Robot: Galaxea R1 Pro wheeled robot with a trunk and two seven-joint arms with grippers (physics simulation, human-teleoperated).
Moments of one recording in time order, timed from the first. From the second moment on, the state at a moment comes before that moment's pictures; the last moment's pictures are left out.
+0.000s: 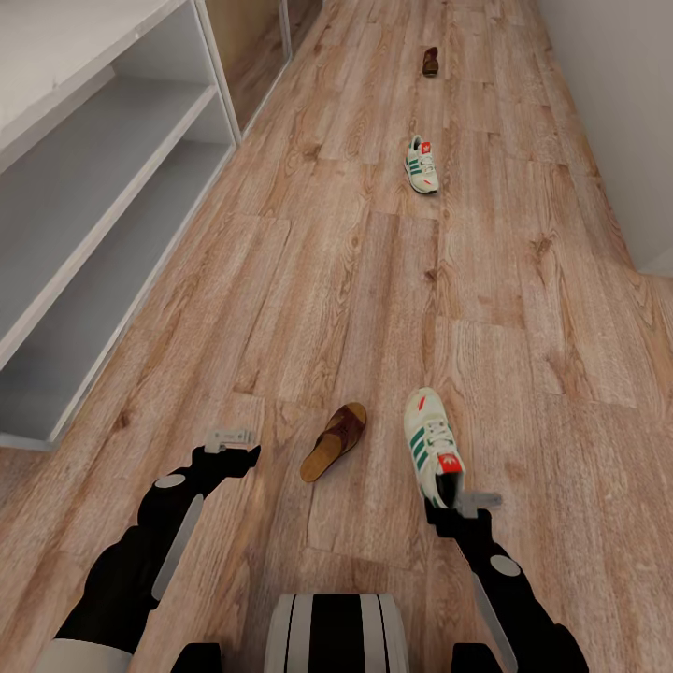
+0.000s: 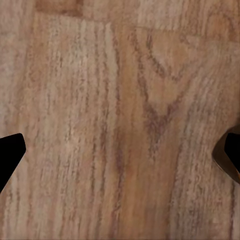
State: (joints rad) left arm -0.46 0.06 -0.10 -1.36 0.09 0.59 0.00; right arm -0.33 0.00 -0.02 -1.03 0.01 0.12 -0.01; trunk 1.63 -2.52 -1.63
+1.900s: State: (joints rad) left arm -0.46 0.03 -0.10 -1.33 0.09 0.66 0.00; right arm -0.33 0.00 -0.22 -1.40 0.01 0.70 -0.01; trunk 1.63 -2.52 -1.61
